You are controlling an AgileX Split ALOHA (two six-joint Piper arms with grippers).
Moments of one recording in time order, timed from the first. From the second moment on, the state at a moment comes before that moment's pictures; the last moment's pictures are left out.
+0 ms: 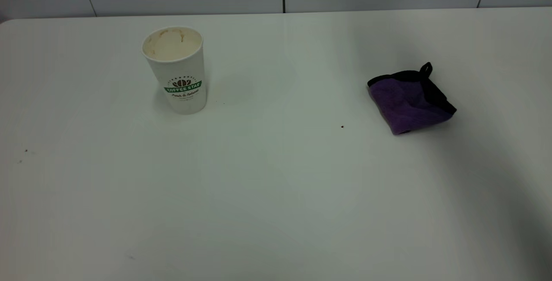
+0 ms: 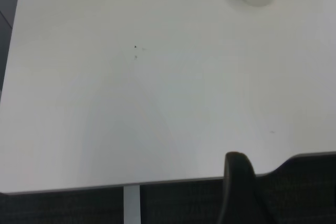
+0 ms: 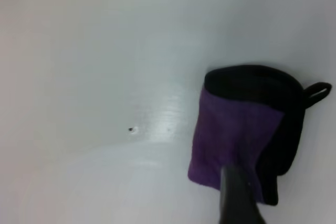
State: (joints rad) left arm -0.06 -0.02 -0.49 0.02 1.14 -0.01; right arm 0.24 2.34 -2.18 0.12 1.22 -0.17
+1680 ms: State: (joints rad) left arm -0.06 -0.02 -0.49 0.02 1.14 -0.01; right arm 0.24 0.33 -0.48 0.06 1.12 -0.10
